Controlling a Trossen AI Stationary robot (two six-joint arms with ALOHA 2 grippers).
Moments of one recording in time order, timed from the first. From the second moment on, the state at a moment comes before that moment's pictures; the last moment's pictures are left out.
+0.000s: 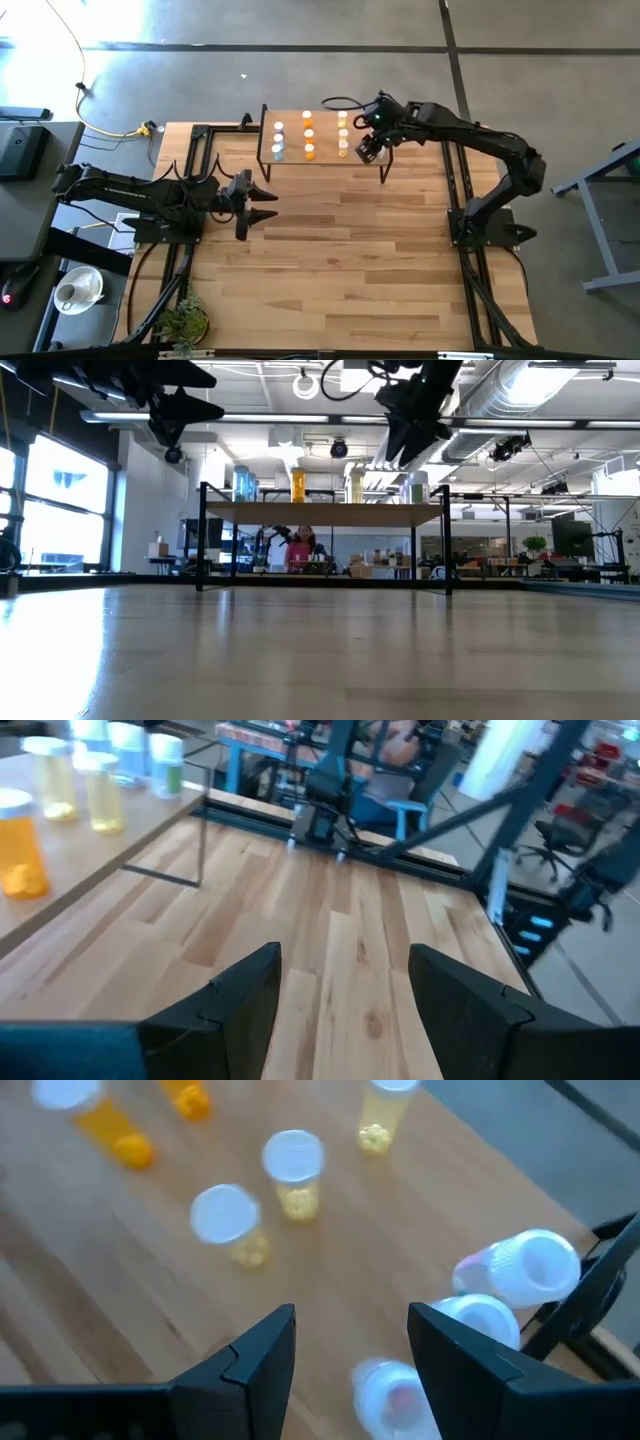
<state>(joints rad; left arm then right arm) 0.03 0.77 0.46 0.08 -0.11 -0.28 -0.43 1.54 1.53 -0.97 0.17 0.26</state>
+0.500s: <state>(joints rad) -0.06 0.65 0.37 0.08 -0.13 -0.18 -0.22 1.29 1.26 -0.88 0.17 0.17</state>
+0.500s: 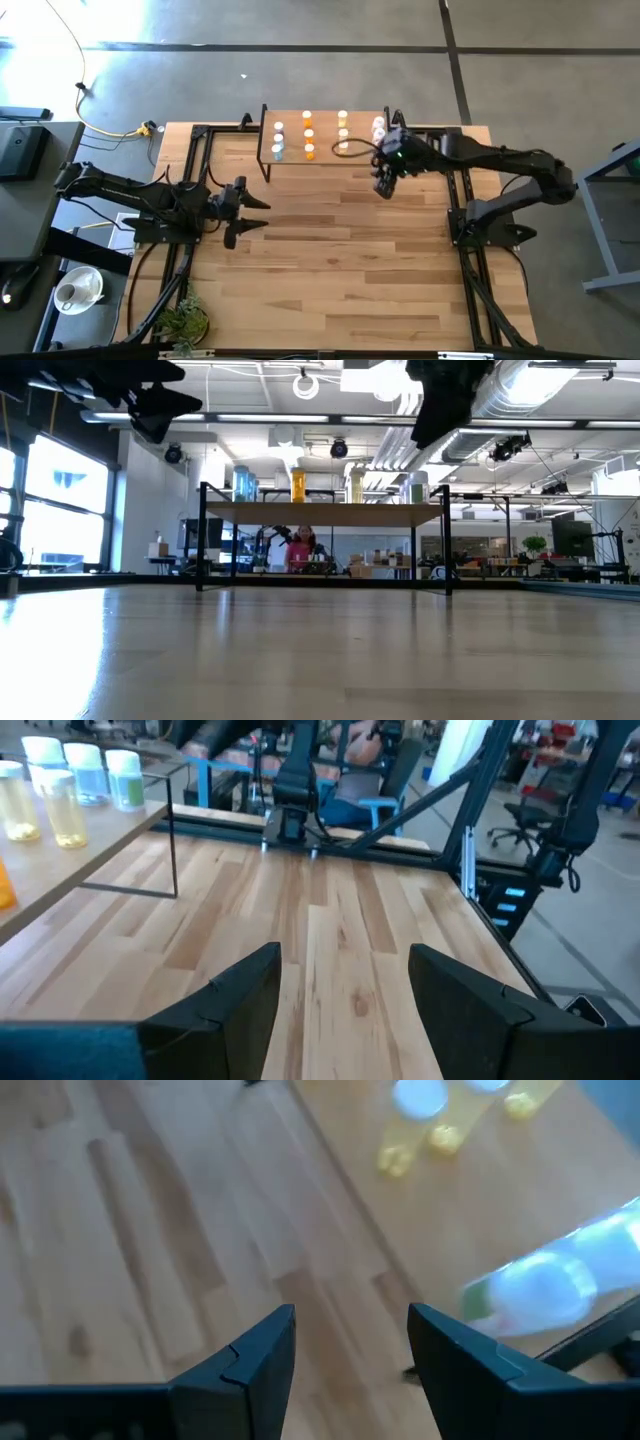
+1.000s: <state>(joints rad) -0.06 0.36 0.18 0.12 -0.06 -0.10 -0.01 0.84 0.67 -0.36 0.17 0.21</state>
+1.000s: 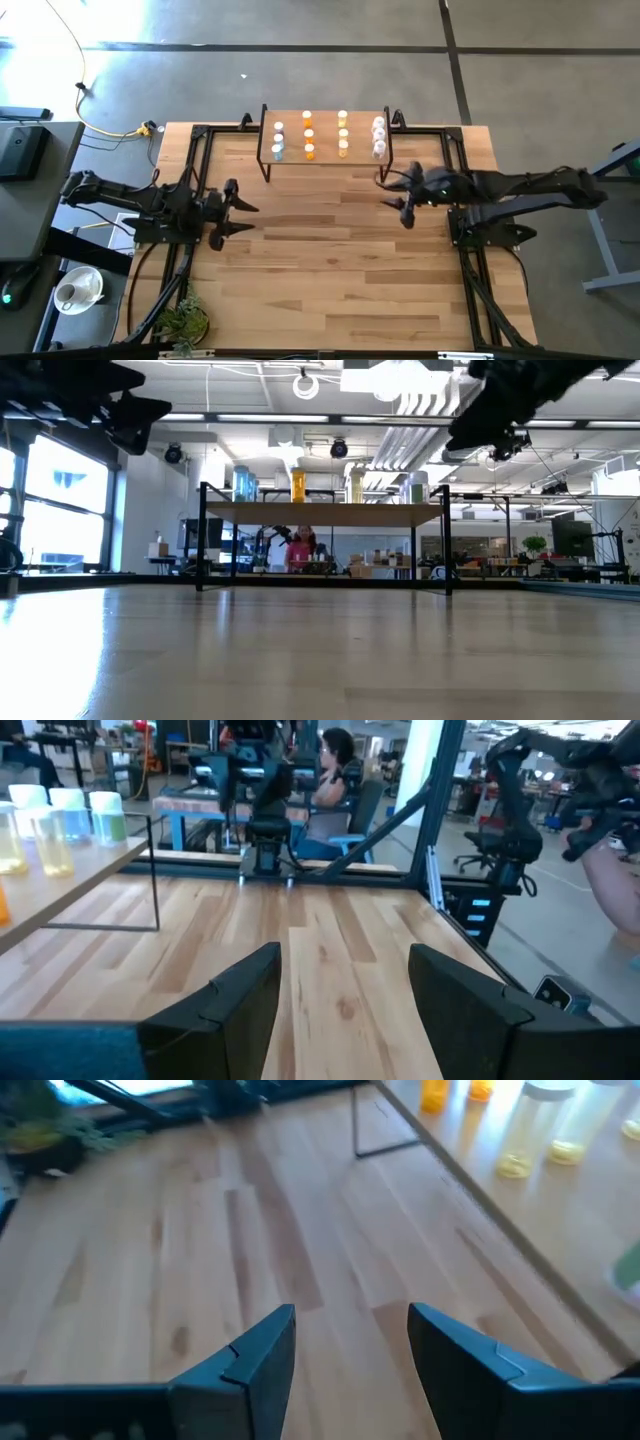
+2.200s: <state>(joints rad) -0.06 0.02 0.01 0.15 -0.07 -0.01 0.06 0.02 0.18 -0.32 0.34 0.18</state>
